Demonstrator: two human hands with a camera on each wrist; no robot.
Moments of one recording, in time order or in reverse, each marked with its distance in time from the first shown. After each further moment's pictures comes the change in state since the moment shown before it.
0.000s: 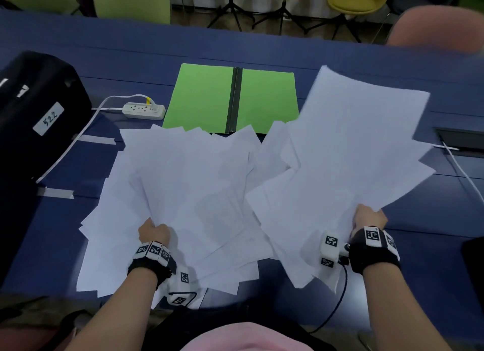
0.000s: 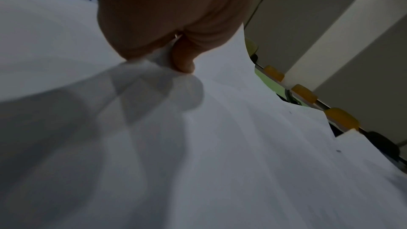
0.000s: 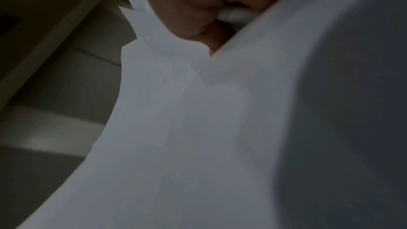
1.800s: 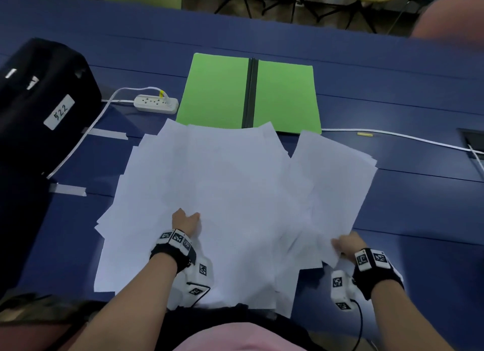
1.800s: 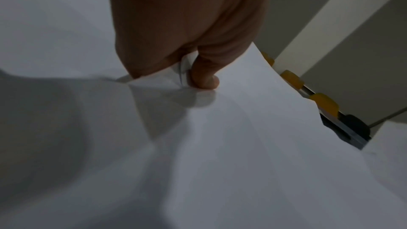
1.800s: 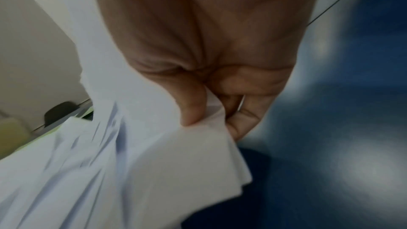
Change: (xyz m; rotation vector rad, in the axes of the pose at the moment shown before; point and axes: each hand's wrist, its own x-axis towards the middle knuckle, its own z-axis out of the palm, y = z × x) left_hand 0.008 0.035 0.013 0.157 -0.376 -0.089; right_hand -0.017 0.066 0.026 -1.038 -0.390 0.094
